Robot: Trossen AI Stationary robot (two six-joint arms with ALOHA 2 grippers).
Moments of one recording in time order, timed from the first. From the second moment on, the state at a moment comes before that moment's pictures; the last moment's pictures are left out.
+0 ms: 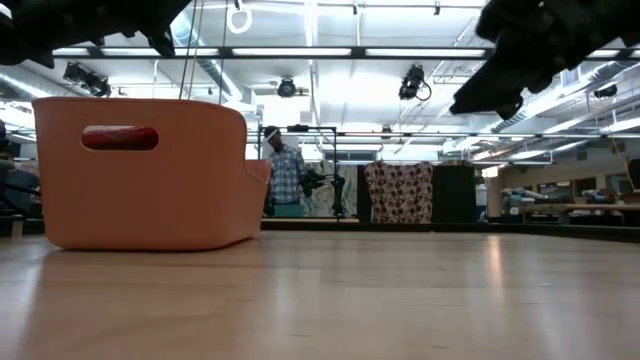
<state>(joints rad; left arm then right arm) 0.11 0.53 0.23 0.61 0.16 -0.05 0.21 0.93 0.49 -0.07 0.31 0.34</state>
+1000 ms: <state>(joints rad) 0.26 0.47 0.22 0.47 0.29 -0.09 0.21 0.30 0.04 0.32 0.29 0.23</state>
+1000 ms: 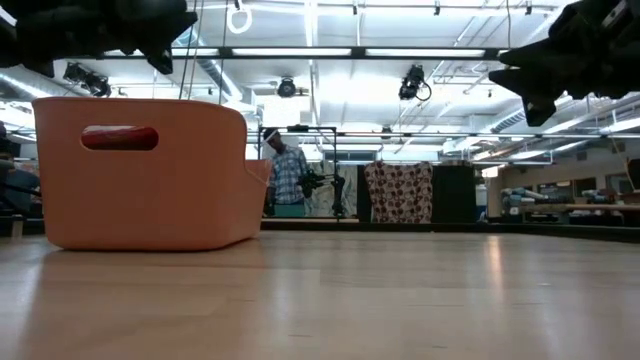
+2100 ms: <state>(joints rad) 0.58 0.14 0.01 0.37 0.43 -0.20 0.21 0.27 0.01 0.54 0.17 -0.06</state>
